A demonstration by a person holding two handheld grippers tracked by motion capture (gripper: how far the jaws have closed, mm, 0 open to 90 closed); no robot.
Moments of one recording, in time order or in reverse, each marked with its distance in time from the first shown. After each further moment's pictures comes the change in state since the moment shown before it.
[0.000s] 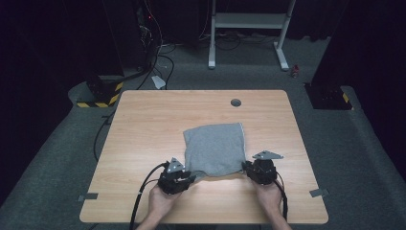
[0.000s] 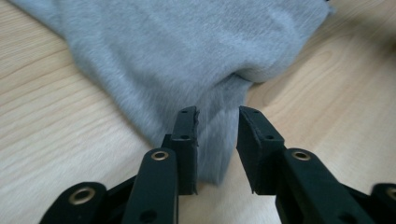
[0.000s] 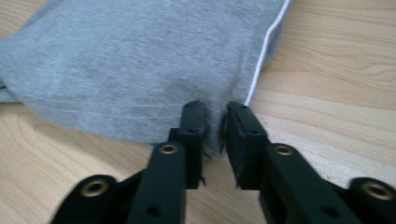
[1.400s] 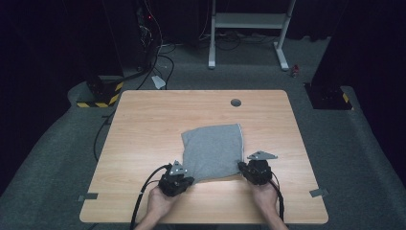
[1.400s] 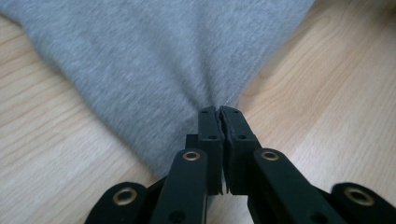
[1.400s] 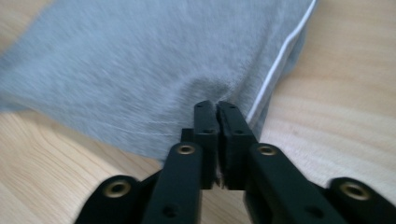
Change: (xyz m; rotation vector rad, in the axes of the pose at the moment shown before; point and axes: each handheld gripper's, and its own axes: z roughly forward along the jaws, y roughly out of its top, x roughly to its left) left arm 0.003 -0.012 -0.002 0.050 -0.045 0.059; right arm 0.012 0.003 0.007 0.003 0.030 -0.040
